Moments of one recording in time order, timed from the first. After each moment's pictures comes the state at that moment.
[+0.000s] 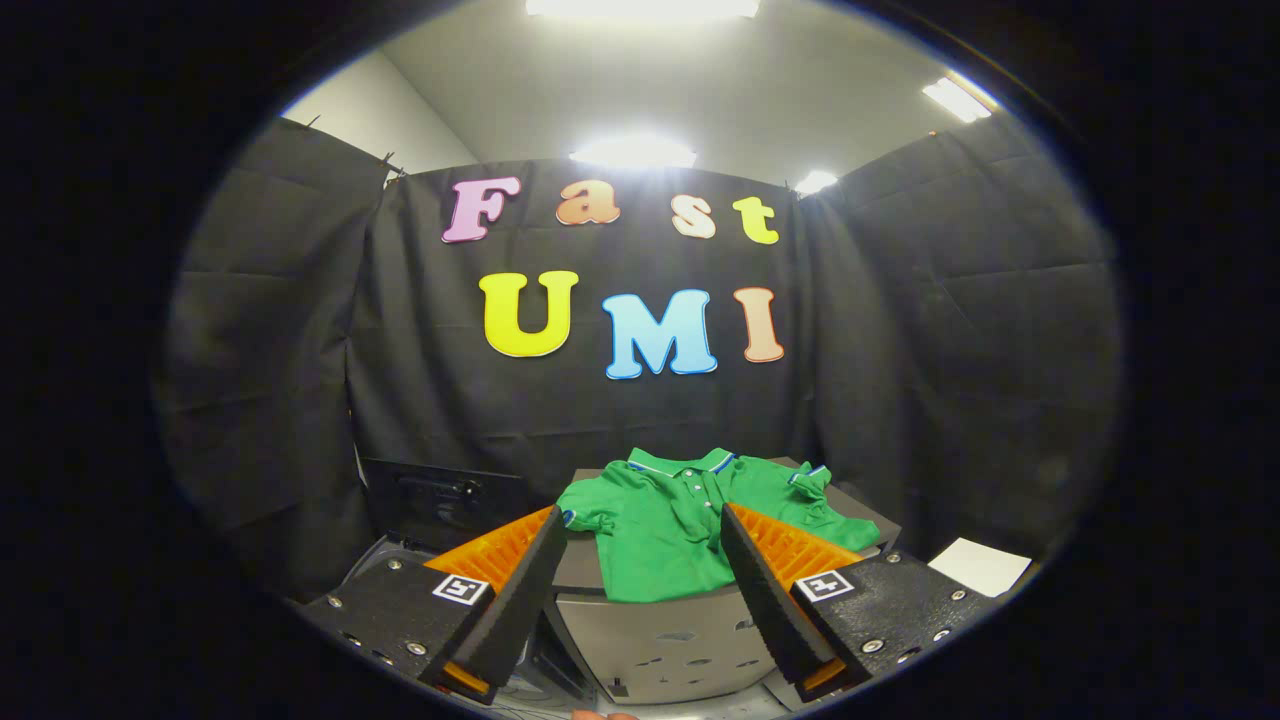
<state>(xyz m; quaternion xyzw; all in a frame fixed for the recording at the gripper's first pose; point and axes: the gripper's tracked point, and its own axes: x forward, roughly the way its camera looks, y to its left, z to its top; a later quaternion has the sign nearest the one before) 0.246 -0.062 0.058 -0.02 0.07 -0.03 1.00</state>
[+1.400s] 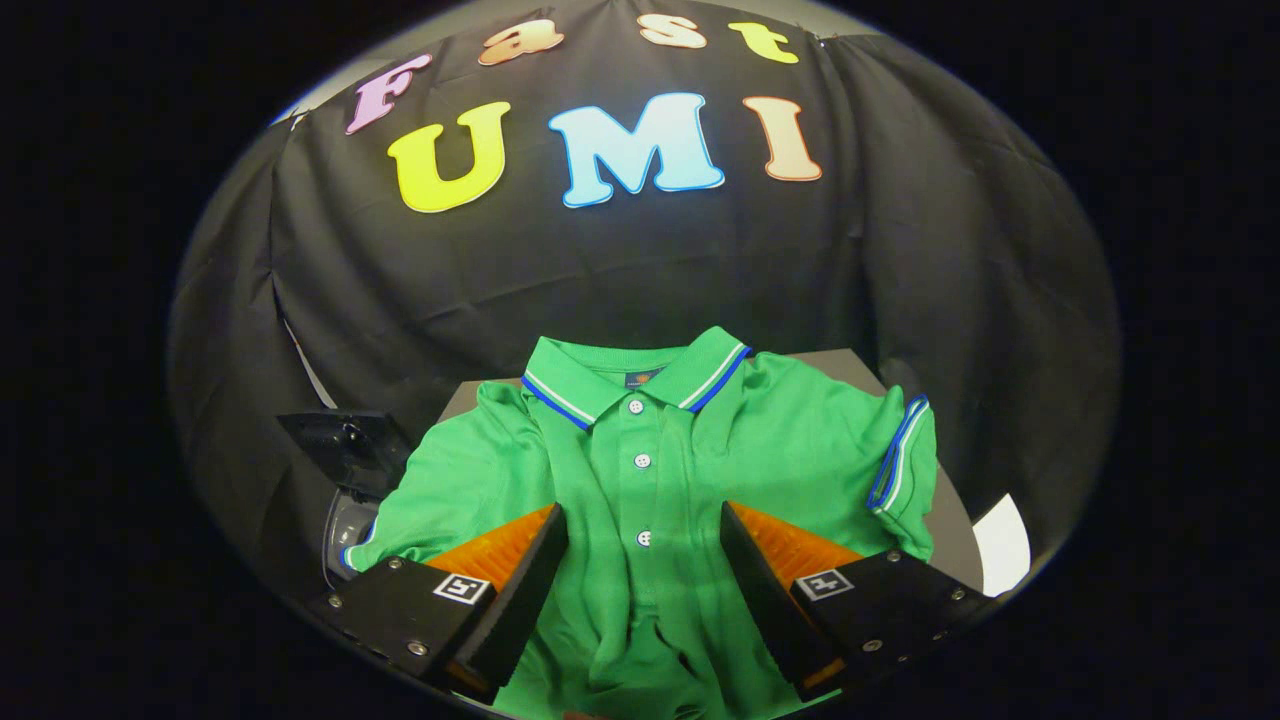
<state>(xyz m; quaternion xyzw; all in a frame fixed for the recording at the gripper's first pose) 0.445 -0.145 -0.067 0.04 0.35 0.01 0.94</state>
